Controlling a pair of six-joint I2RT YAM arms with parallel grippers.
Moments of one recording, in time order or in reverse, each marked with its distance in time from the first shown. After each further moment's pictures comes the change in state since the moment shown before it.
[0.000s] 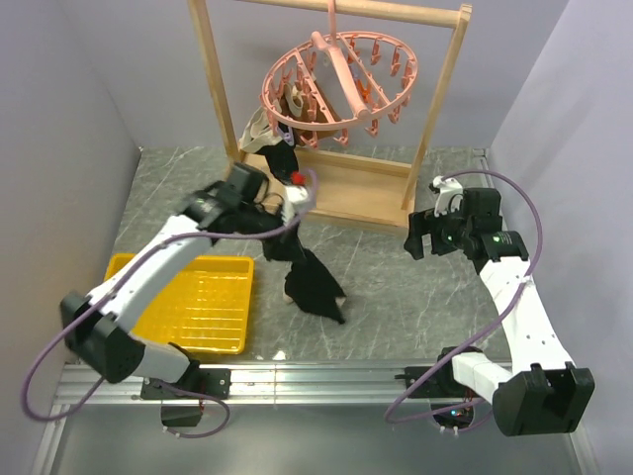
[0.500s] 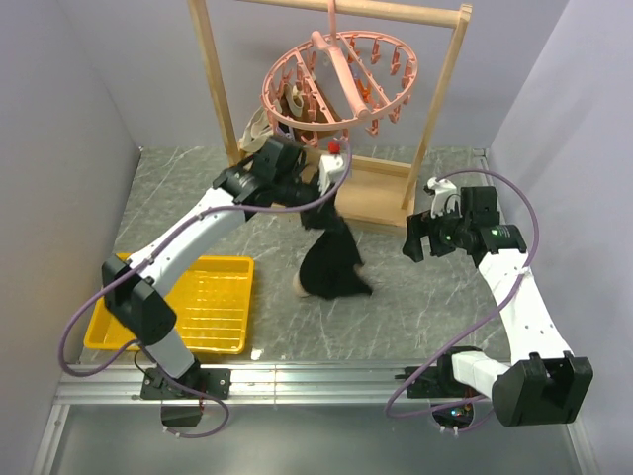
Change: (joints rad) left arm -0.121 0.255 0.190 0.159 -0.051 -0.064; right arm -0.002 0.056 0.024 -0.076 -0.064 -0.063
